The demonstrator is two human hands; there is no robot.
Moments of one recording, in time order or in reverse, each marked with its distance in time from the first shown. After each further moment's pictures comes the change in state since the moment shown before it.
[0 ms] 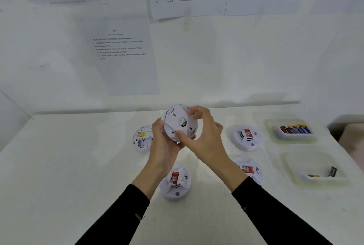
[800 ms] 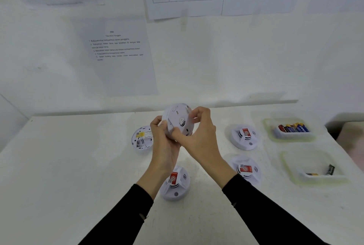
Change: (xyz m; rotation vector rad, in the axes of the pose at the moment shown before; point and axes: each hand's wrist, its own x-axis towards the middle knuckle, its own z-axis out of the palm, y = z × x) left_hand -0.011 -0.004 0.017 -0.072 -0.021 0.165; right_hand 0.001 -0.012 0.009 0.057 0.097 0.135
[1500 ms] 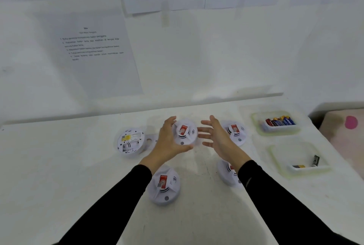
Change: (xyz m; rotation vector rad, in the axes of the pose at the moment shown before) left_hand 0.074 -0.061 -0.045 1.297 -0.293 0.063; right_hand 0.047 0.105 -0.045 0.466 -0.211 0.743
